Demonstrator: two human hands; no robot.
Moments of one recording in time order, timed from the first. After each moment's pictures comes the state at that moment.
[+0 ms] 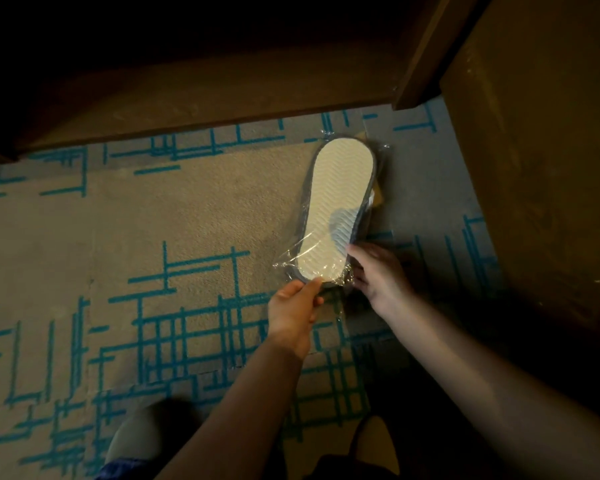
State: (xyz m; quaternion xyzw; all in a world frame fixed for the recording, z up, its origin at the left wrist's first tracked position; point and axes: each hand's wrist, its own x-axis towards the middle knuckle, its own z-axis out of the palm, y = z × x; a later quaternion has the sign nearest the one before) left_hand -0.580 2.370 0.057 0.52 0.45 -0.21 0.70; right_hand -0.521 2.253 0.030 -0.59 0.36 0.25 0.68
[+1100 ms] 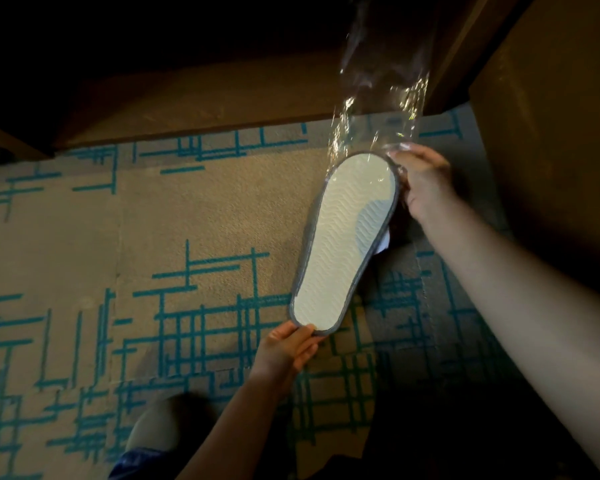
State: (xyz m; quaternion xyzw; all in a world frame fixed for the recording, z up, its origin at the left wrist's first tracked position) left_hand -0.636 2.410 0.015 0.42 0.44 -0.25 0.75; right_hand -0.394 2.252 0.072 -0.61 0.30 0.07 0.73
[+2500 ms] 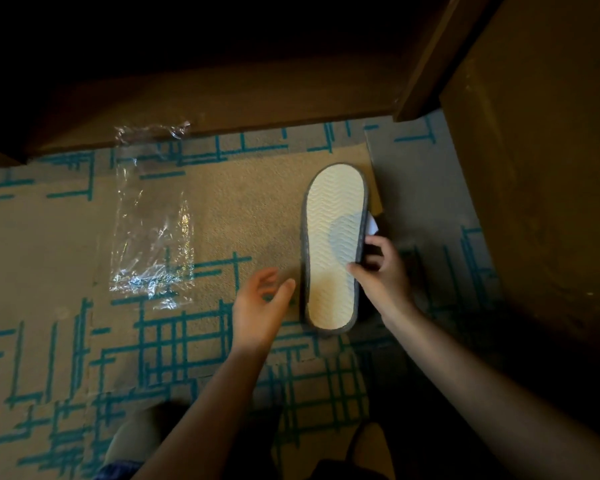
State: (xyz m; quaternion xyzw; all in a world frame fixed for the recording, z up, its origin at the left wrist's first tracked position) left_hand -0.587 2.411 0.054 0.75 0.33 -0.10 0.57; right_hand -0.527 2.248 0.047 -0.77 0.24 0.19 0.55
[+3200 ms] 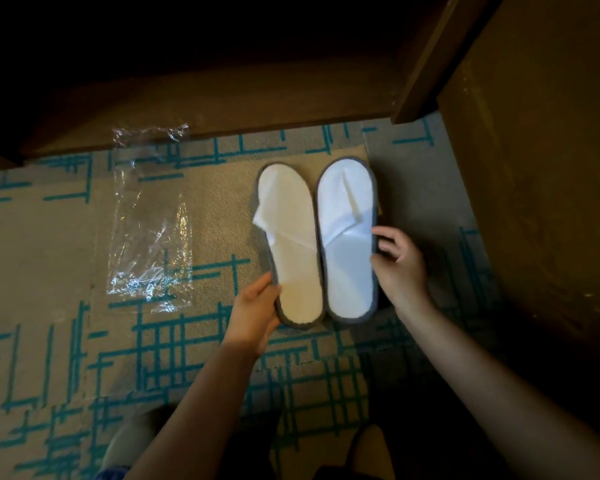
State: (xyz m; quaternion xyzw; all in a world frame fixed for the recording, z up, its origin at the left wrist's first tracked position) left_hand -0.579 2.416 0.057 0.55 0.36 -0.20 0.73; right_hand -0.516 2.234 0.063 -0.79 0.20 0.13 0.57
